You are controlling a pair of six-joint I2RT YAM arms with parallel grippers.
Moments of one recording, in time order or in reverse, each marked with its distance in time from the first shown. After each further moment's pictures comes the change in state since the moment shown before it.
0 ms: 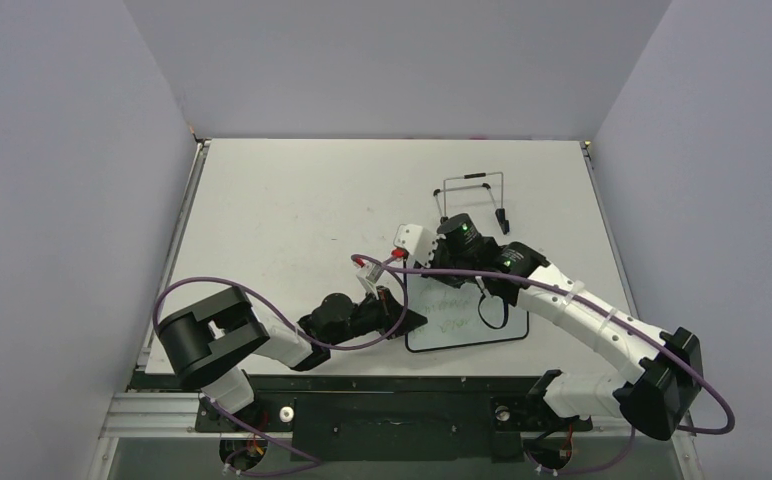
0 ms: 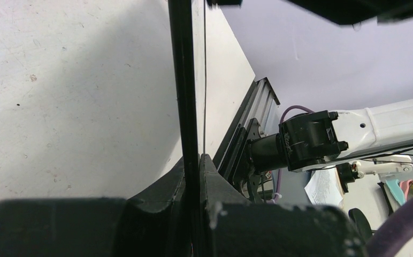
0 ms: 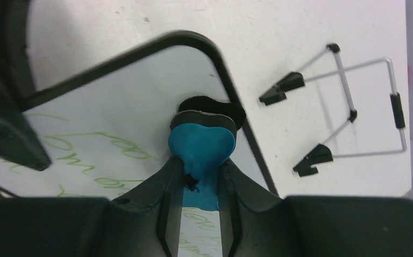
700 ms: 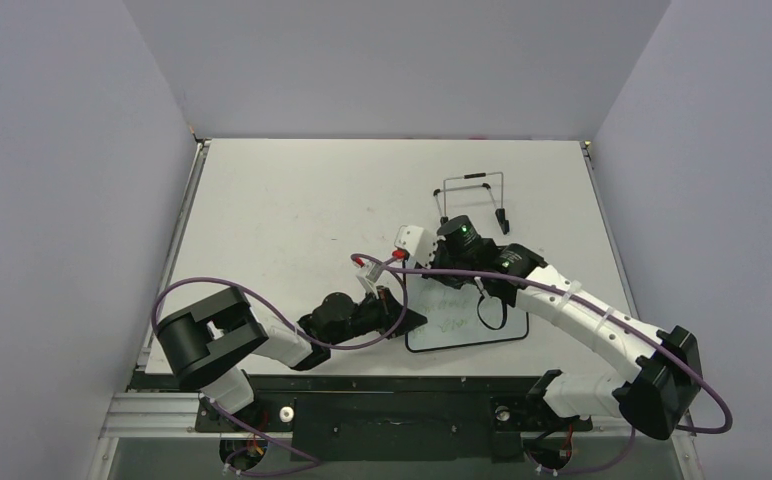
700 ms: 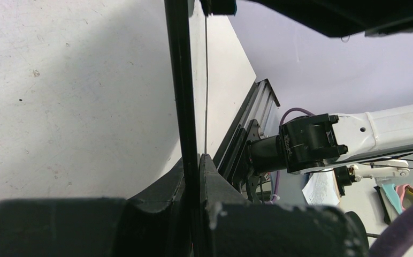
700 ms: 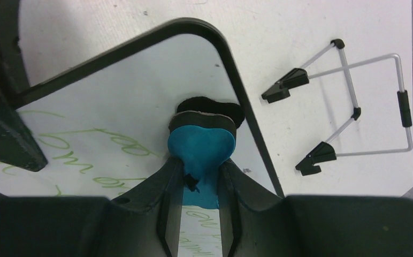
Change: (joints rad) left arm 0.000 -0.007 0.004 -0.025 -0.006 -0.017; right arm -0.014 0.005 -0.029 0.027 0.024 -0.002
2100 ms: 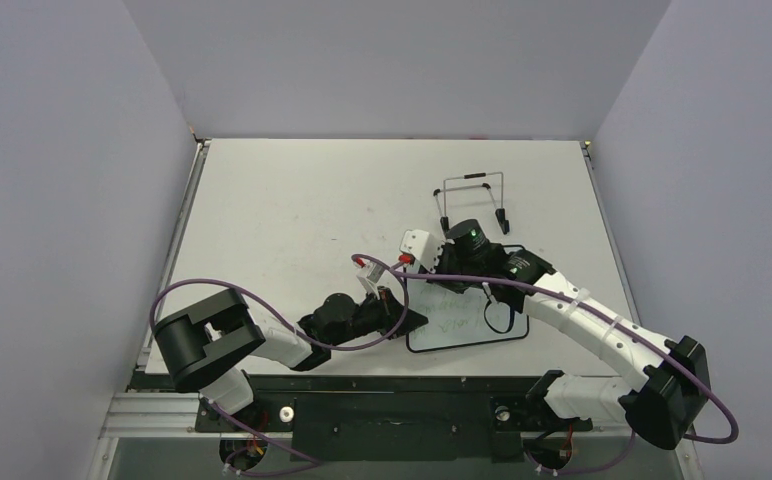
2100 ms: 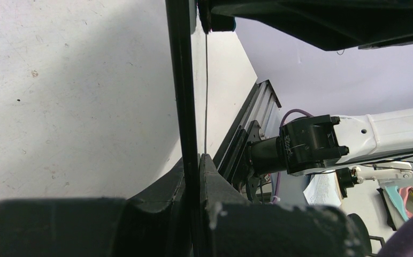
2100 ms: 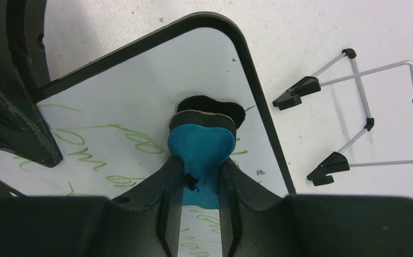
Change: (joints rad) left arm -0.014 -0.016 0.006 -0.027 -0.023 0.004; right arm -0.040 -0.054 -0.059 0.038 -0.090 -0.009
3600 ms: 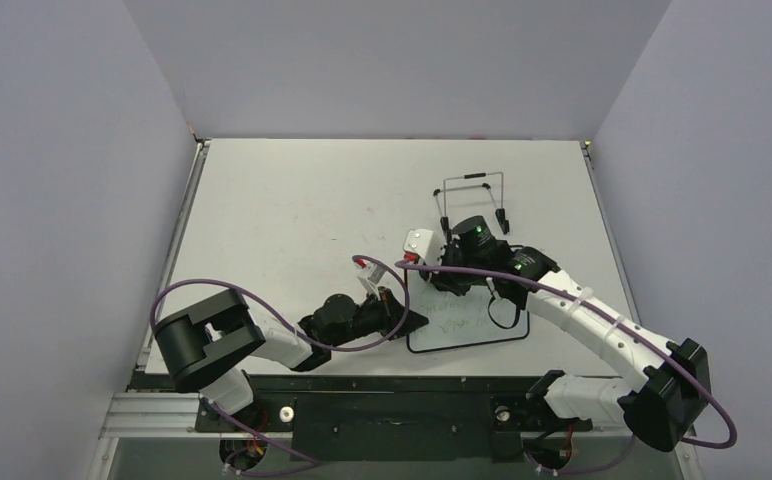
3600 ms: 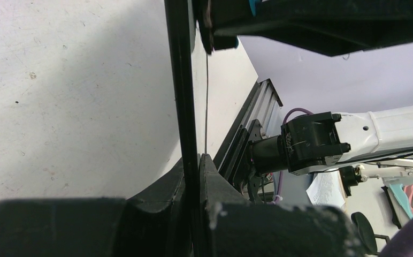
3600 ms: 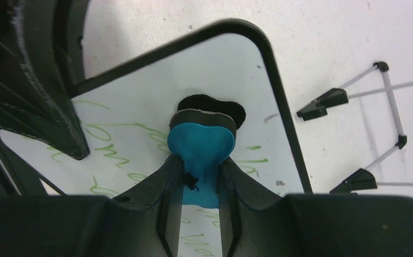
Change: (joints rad) left arm -0.008 0.000 0.000 0.006 -0.005 0.018; right arm -0.025 0.001 0.011 -0.035 -0.133 -0.001
